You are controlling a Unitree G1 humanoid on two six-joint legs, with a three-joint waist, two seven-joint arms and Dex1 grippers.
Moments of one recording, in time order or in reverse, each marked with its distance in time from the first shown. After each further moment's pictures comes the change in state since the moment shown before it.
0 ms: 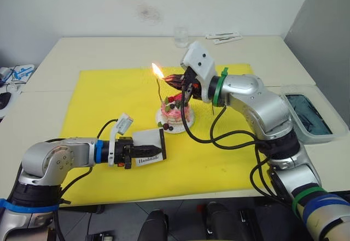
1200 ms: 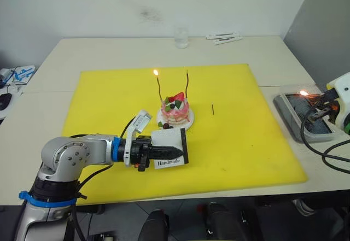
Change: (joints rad) left arm -0.071 -0.137 -0.019 -0.084 -0.171 0.097 0.070; right arm 0.675 -0.636 -0.632 0.012 -0.041 -0.059 -0.031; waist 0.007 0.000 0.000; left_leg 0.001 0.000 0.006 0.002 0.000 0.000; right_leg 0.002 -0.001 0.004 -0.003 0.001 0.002
